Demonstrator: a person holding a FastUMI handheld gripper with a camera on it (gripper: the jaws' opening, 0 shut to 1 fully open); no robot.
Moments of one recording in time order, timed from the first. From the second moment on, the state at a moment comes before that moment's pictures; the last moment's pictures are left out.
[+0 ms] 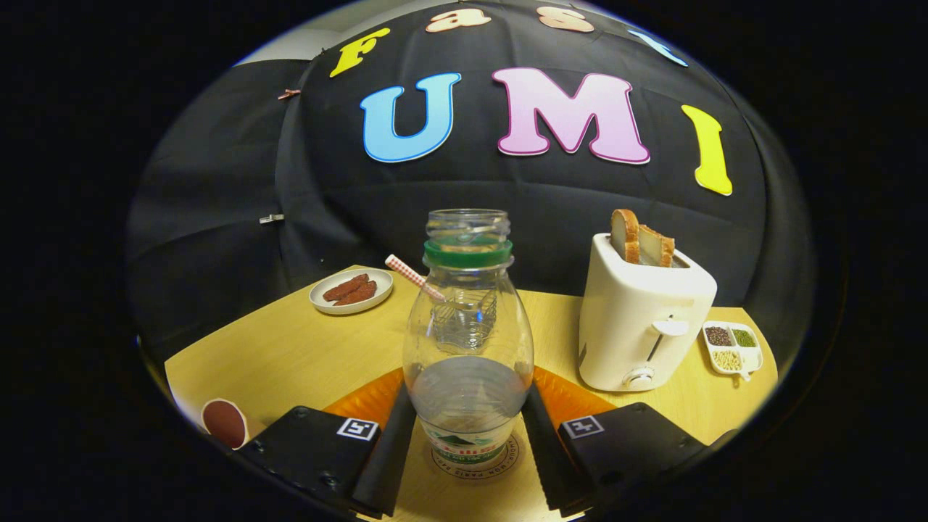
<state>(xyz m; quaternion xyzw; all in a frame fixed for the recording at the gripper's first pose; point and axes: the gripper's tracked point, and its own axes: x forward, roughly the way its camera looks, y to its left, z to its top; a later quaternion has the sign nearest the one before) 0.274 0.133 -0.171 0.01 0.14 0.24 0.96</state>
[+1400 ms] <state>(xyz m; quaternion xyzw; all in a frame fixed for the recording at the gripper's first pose) 0.150 0.063 -0.016 -0.06 0.04 0.19 0.98</state>
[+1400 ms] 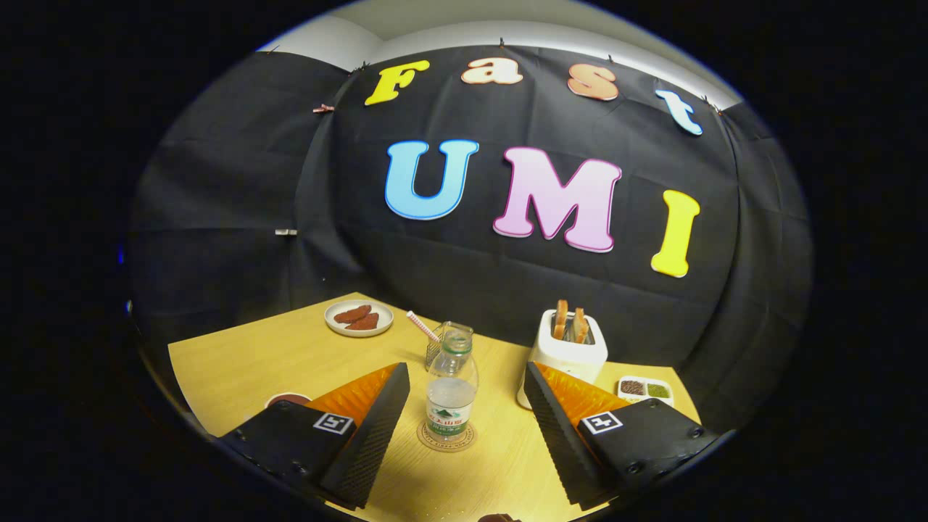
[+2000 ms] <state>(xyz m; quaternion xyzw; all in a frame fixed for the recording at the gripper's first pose) 0.010 -0.043 0.054 -0.03 0.05 0.06 1.00</state>
